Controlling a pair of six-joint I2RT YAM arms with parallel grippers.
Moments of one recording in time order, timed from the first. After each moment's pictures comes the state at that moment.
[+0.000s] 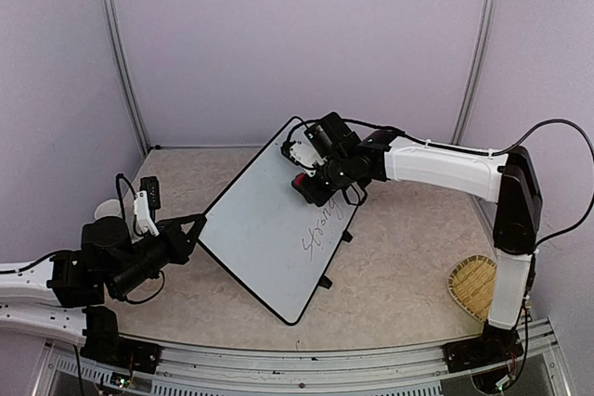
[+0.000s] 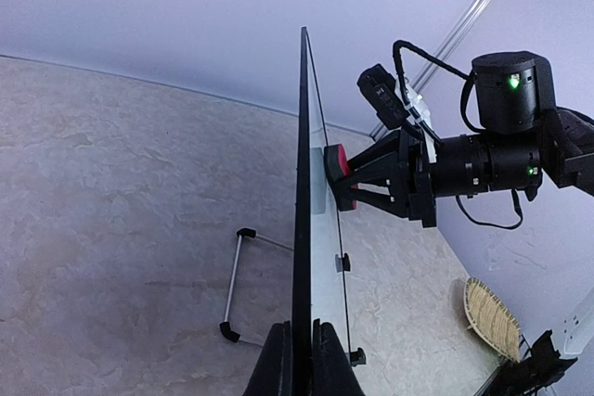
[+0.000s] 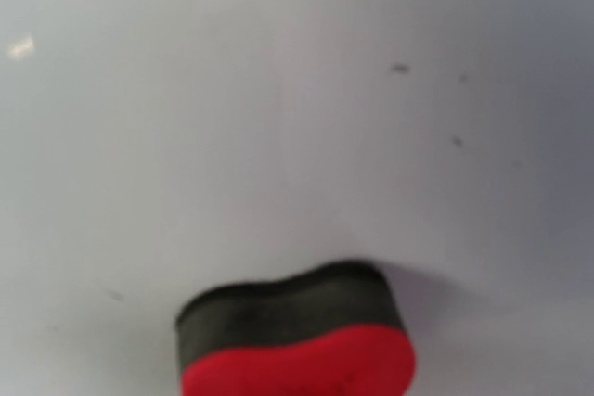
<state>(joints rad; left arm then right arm) -1.17 0.68 0.43 0.06 -0.59 -0.65 0.87 1.95 1.69 -0.56 0.13 -0.12</state>
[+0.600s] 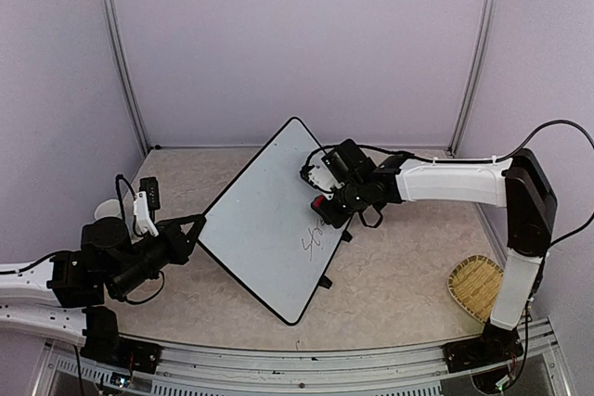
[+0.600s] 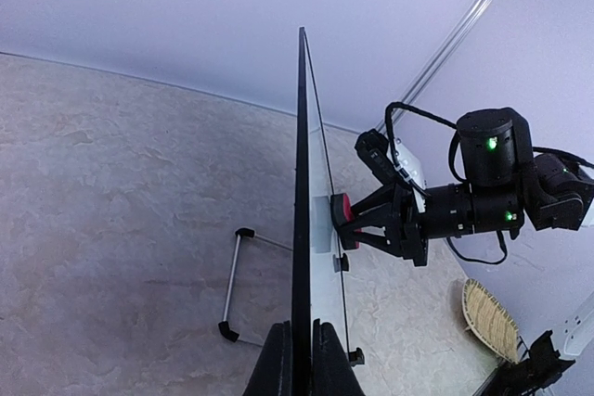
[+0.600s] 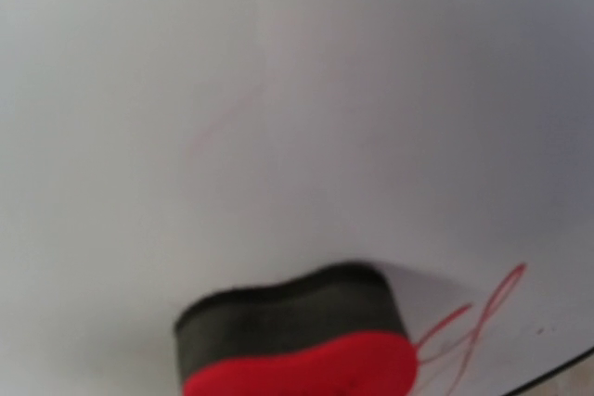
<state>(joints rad) -1.17 0.68 0.43 0.06 -0.59 -0.66 0.84 1.86 1.39 -0.42 0.14 -0.10</state>
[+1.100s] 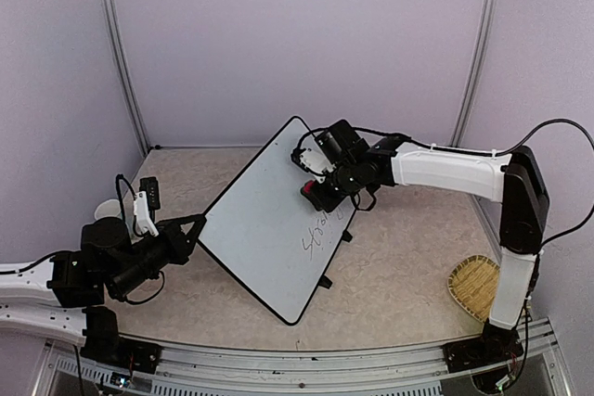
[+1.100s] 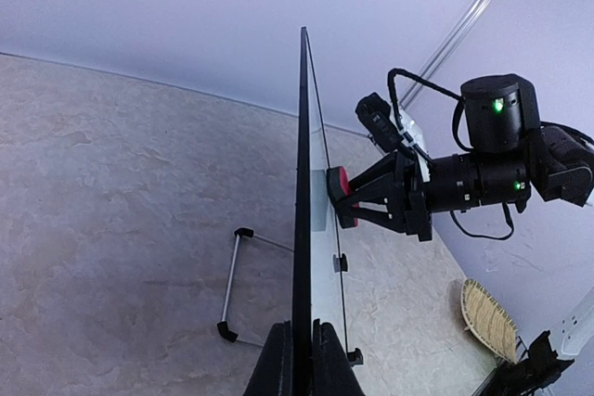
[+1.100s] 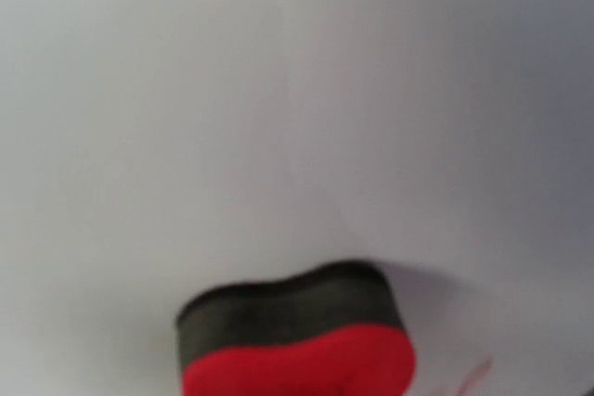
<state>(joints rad) -1.17 0.68 0.43 0.07 -0.59 -0.66 0.84 1.91 1.56 -0.53 0.11 -0.10</state>
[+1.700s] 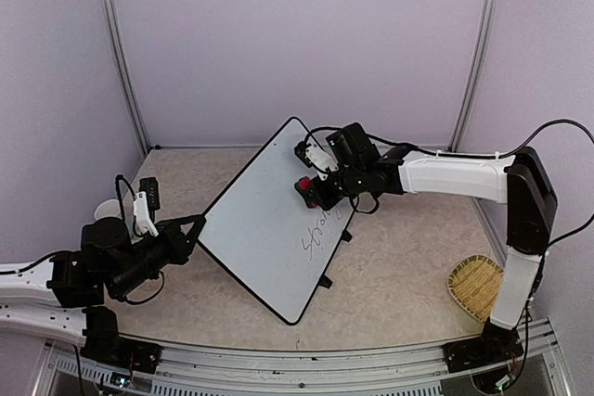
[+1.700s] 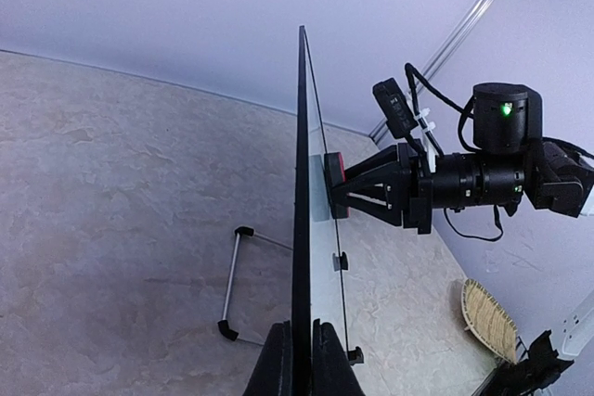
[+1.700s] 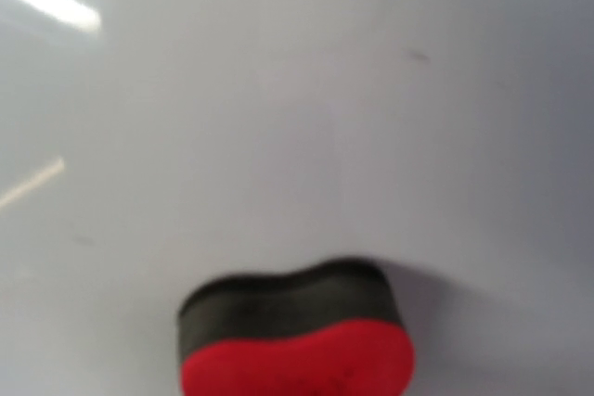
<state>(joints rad) -1.17 0.67 0.43 0.06 -0.59 -0.67 0.80 1.87 1.45 -0.29 -0.04 -0.03</state>
